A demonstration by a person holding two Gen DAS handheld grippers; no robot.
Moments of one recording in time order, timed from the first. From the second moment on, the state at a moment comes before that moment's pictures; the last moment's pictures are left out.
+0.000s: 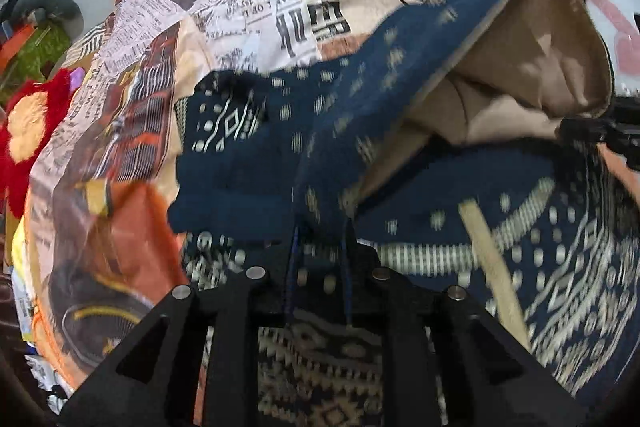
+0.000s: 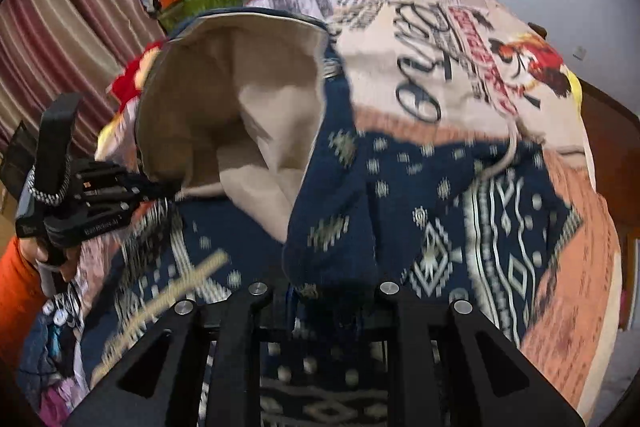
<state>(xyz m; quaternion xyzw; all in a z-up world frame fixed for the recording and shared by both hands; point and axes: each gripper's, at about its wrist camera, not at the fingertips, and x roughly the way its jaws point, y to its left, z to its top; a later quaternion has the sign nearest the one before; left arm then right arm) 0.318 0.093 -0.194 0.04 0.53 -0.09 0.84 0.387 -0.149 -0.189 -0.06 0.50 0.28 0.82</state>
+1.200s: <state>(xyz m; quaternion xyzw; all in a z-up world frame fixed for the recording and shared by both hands) 0.376 0.058 -0.128 0.07 0.46 -0.12 0.88 0.403 -0.092 -0.143 -0.04 0.47 0.36 0.80</state>
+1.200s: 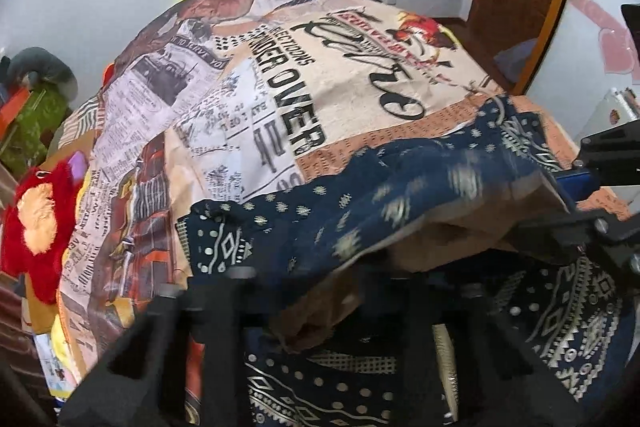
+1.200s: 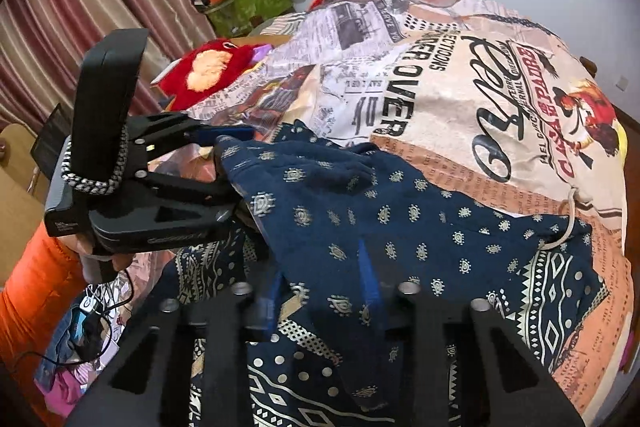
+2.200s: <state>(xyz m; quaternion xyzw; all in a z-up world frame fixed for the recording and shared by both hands) 0.211 0.105 -0.194 0.00 0.55 -0.08 0.83 0.259 -0.108 -0.171 -0.11 0.50 0.35 0.79</state>
